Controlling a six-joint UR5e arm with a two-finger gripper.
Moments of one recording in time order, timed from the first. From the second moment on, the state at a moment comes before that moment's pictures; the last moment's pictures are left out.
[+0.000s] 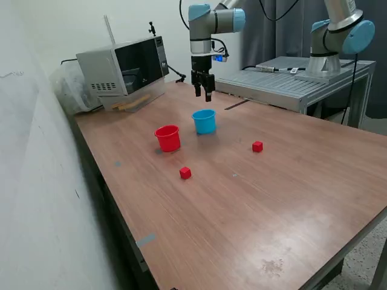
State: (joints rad) arm -0.36 -1.14 1.77 -2.33 -1.56 2.90
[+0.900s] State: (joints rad) arm -0.17 -1.48 1.83 -2.17 -1.56 2.90
